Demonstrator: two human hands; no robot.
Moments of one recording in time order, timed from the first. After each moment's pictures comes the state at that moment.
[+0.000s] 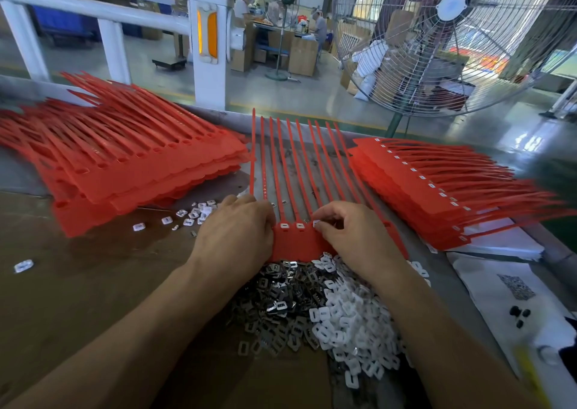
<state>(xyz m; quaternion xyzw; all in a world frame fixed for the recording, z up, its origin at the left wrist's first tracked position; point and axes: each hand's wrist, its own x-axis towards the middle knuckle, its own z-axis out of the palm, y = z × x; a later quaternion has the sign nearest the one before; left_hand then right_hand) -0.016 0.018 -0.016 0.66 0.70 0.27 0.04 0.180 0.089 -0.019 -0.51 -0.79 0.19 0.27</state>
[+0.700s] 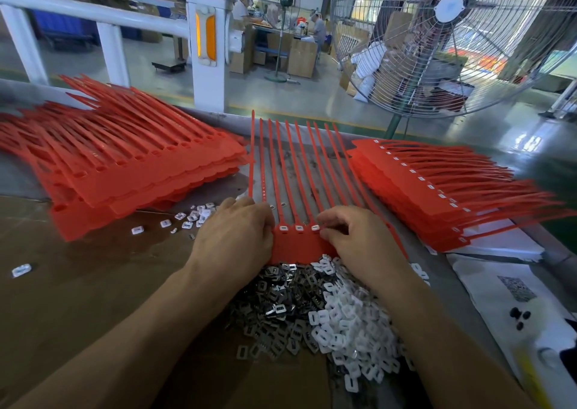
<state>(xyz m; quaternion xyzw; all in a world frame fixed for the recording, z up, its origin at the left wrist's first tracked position) -0.016 0.019 -0.017 0.66 0.70 0.27 0.03 0.187 0.082 -0.019 -0.52 -0.79 0.19 0.28</state>
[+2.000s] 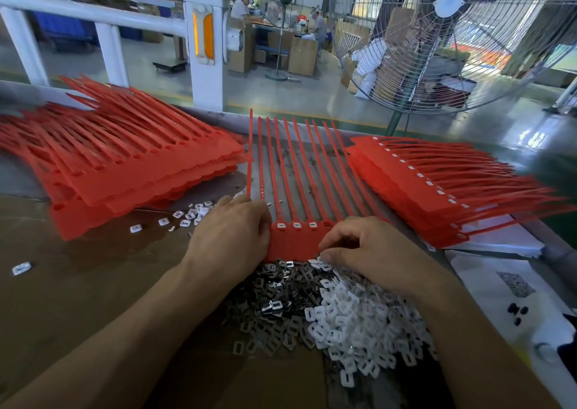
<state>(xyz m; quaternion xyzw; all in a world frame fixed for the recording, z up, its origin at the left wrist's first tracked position) -0.017 0.019 -0.017 0.67 0.69 0.27 0.03 0.215 0.071 0.001 -0.47 -0.82 0.29 0.16</state>
